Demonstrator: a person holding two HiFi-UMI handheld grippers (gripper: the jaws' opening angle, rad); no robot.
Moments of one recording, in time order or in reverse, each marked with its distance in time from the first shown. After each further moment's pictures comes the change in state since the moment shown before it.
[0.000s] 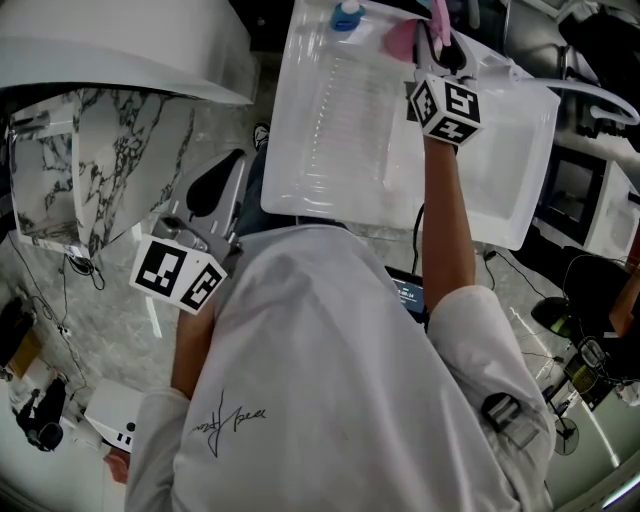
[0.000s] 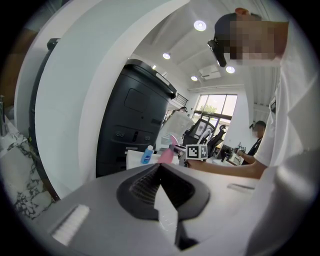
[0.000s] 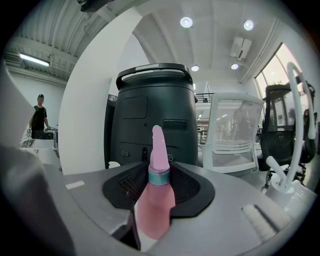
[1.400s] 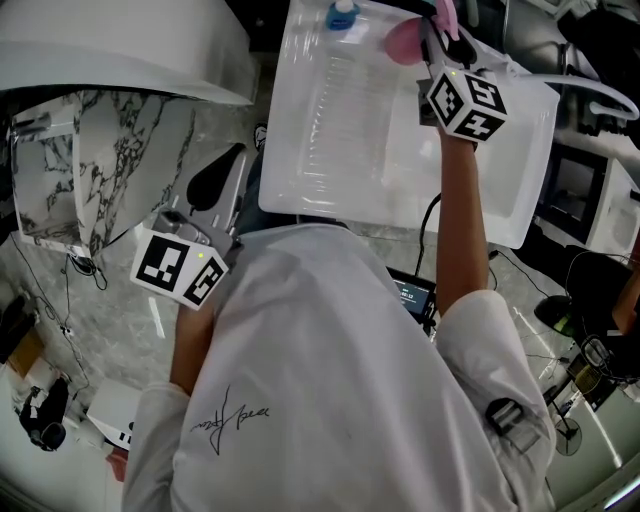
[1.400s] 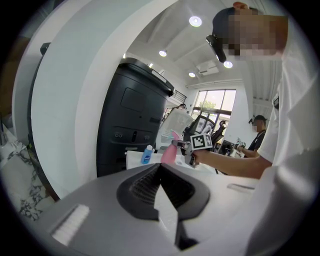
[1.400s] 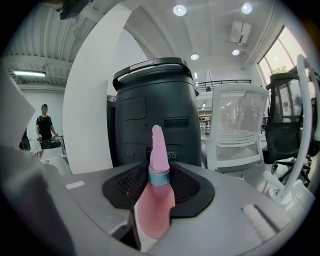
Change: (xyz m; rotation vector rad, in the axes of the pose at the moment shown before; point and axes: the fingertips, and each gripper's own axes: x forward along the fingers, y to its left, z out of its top) left arm 0.010 -0.007 0.004 0.050 0.023 0.007; right arm -0.008 -0.009 0.018 0.071 0.103 0.073
